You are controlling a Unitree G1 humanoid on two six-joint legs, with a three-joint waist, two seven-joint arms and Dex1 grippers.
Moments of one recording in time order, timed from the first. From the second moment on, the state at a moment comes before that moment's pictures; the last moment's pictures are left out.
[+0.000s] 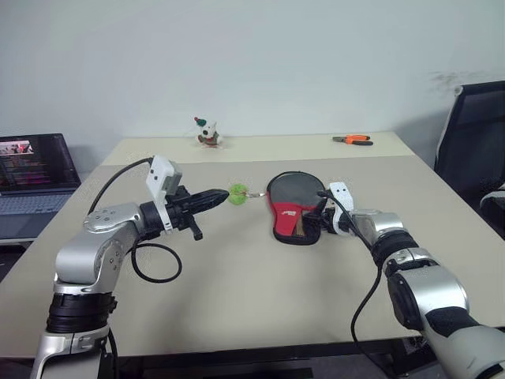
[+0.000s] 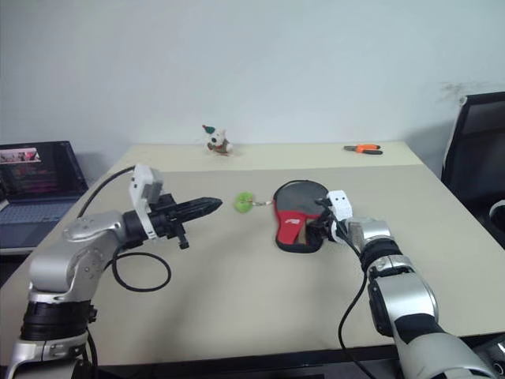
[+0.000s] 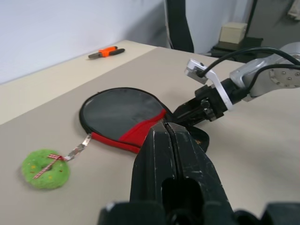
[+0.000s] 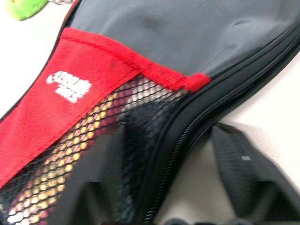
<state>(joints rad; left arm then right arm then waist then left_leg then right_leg) -0.59 0.68 0.18 -0.09 -0.53 0.63 -0.93 -1.17 -0.28 -0.02 1.16 0.14 0.49 0.55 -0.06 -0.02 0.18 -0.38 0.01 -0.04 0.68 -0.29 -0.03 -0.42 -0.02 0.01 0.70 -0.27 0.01</state>
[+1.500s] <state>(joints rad) -0.12 0.96 0.22 -0.42 -0.71 0.64 -1.26 -0.49 -0.30 -0.10 -0.27 0.61 1.60 0.50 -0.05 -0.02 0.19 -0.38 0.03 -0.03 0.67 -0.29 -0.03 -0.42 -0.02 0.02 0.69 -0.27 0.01</state>
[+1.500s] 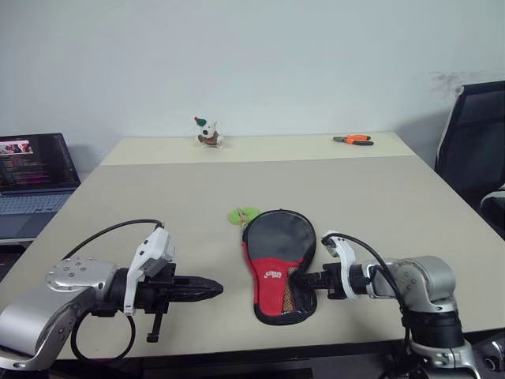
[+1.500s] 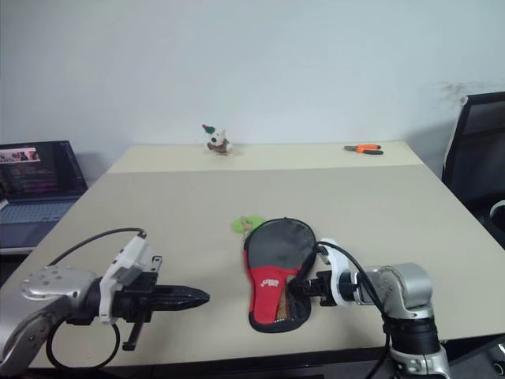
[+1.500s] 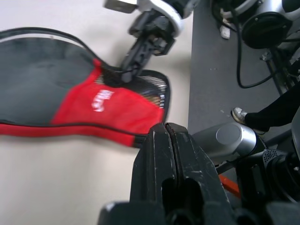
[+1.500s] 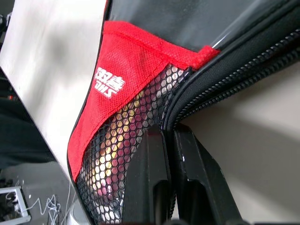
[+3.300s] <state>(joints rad) -0.29 0.70 0.14 -0.24 -0.53 0.61 -0.79 -0.63 -0.50 0.32 -0.23 0.55 0.85 0.66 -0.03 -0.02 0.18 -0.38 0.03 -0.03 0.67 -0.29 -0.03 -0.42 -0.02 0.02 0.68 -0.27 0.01</state>
